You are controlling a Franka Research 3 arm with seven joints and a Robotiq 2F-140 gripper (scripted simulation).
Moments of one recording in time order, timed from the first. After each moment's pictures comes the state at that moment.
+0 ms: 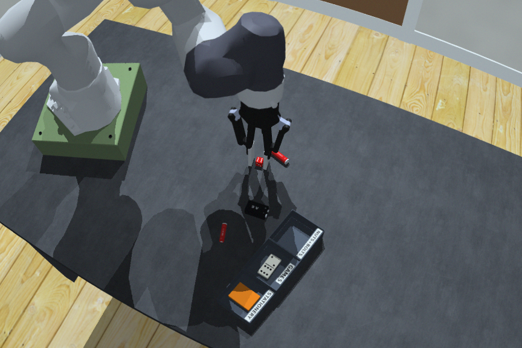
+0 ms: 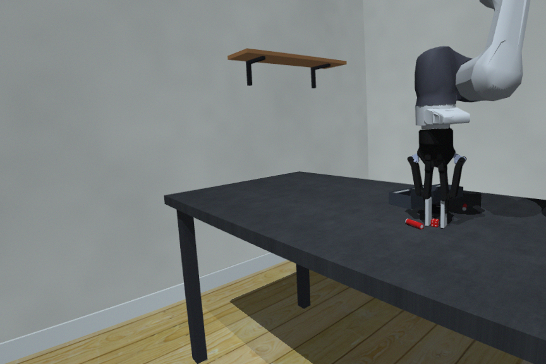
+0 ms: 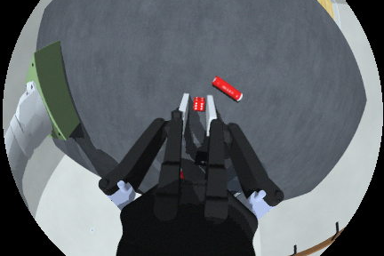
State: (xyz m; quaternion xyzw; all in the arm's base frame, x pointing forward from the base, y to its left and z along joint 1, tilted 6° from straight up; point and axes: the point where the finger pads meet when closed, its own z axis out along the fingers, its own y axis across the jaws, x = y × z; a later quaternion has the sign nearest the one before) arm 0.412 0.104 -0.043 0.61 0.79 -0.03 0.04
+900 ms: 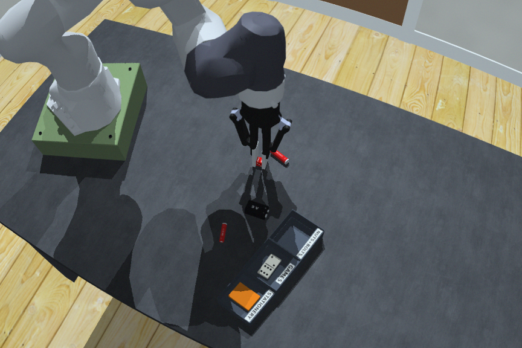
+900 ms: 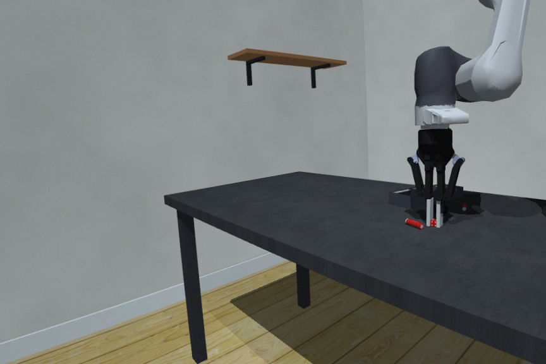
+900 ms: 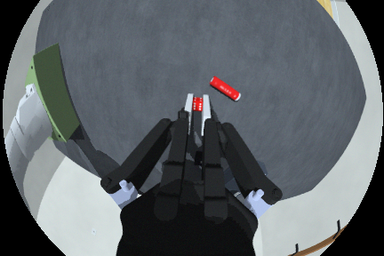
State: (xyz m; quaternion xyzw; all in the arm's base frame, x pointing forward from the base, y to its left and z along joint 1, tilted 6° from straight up) arm 0.414 0.105 -0.043 0.61 0.79 -0.03 0.05
